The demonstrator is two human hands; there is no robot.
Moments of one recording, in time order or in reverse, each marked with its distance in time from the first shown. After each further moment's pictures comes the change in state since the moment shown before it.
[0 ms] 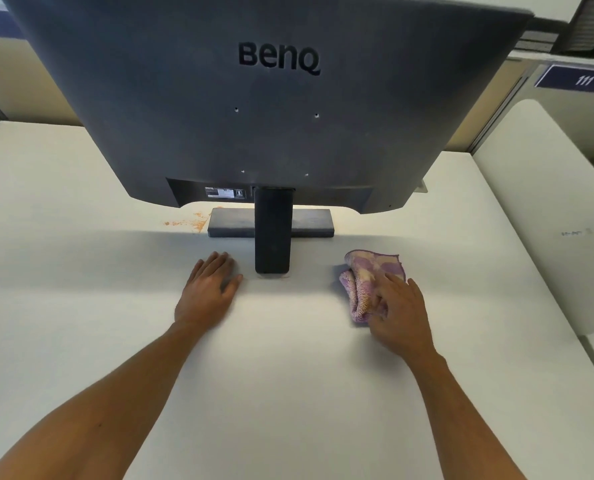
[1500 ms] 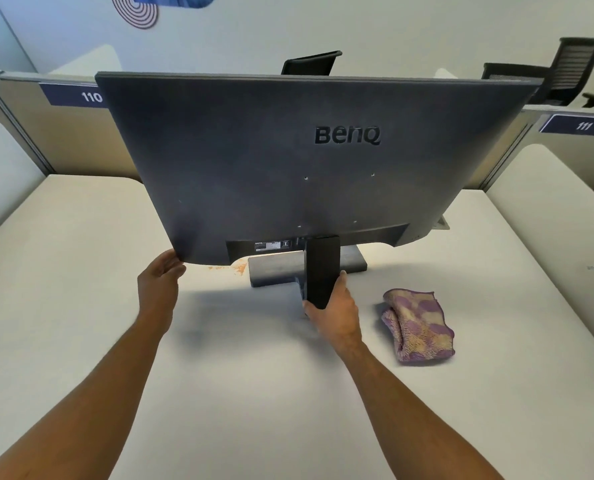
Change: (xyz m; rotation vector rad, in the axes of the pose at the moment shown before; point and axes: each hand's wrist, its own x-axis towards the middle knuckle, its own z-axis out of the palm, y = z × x) left_hand 0.042 -0.093 -0.138 -1.113 0.427 -0.473; right_hand 0.093 -0.168 0.088 0.365 -0.124 0.475
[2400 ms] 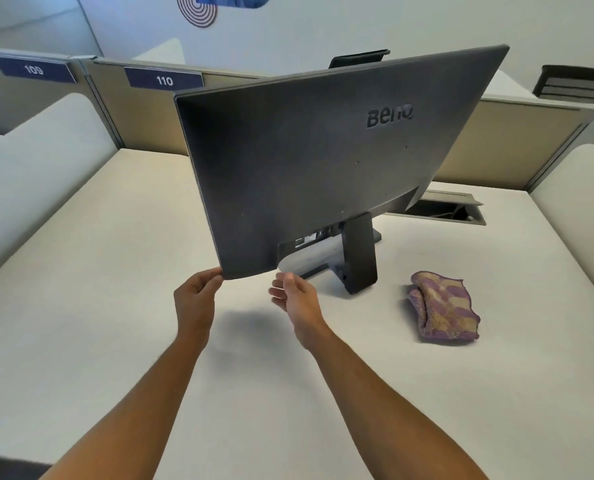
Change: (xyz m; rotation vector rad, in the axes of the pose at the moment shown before) left_hand -0.119 -0.032 -0.043 -0.060 0.067 0.104; right_hand -0.102 -0.078 0.054 0.812 -0.374 0.092
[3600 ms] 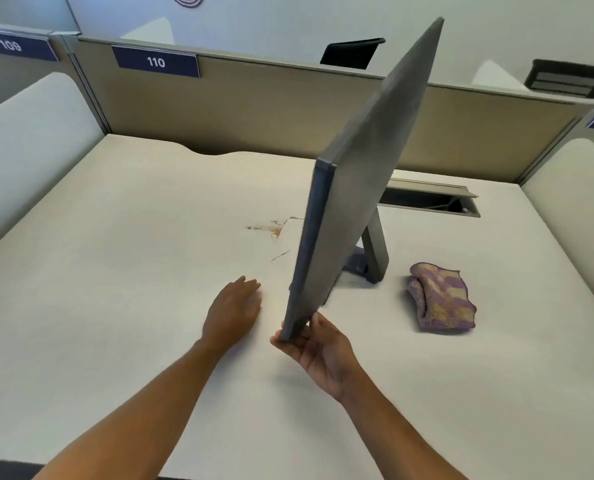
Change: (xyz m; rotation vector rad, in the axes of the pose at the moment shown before) left_hand -0.003 -0.056 0.014 0.920 -0.469 0.344; right_hand -0.070 0.034 -0.043 0.734 -0.297 0.192
